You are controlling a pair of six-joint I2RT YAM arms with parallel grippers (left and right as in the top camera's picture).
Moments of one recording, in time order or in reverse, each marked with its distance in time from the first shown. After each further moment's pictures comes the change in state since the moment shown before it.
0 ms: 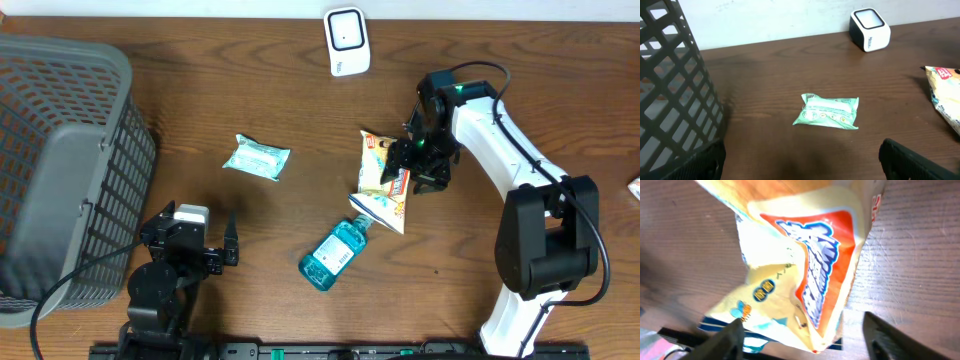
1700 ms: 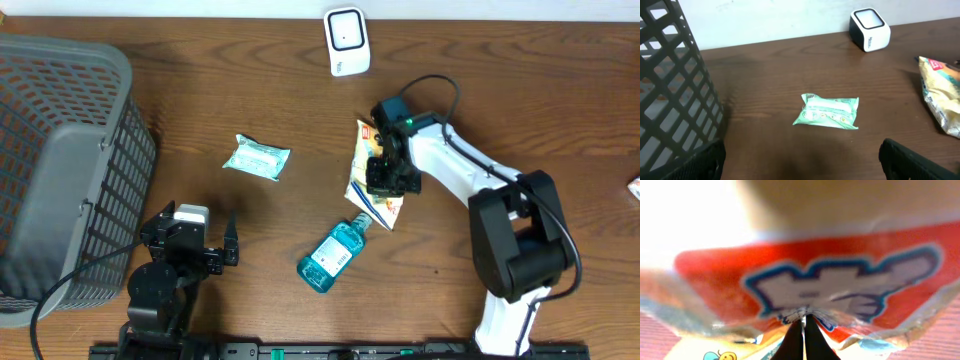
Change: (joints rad) left arm 0.000 0.000 0.000 0.000 0.000 0.000; right arm 0.178 0.045 -0.125 0.268 0.232 0.098
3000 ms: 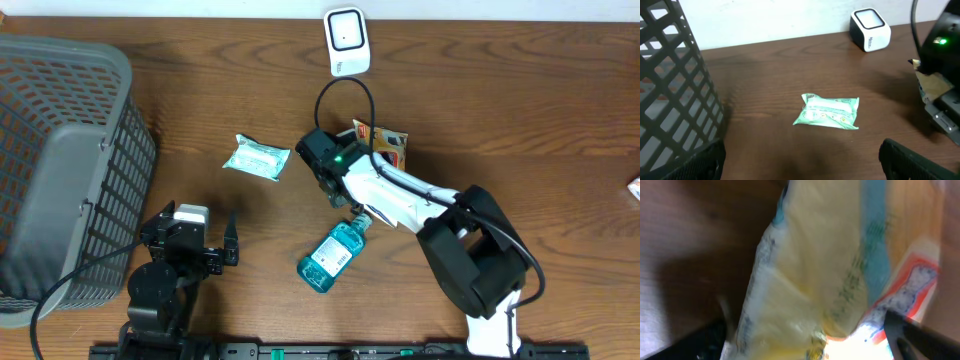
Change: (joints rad) left arm 0.000 0.000 0.000 0.000 0.000 0.000; right arm 0.317 0.054 0.012 0.135 0.621 -0.063
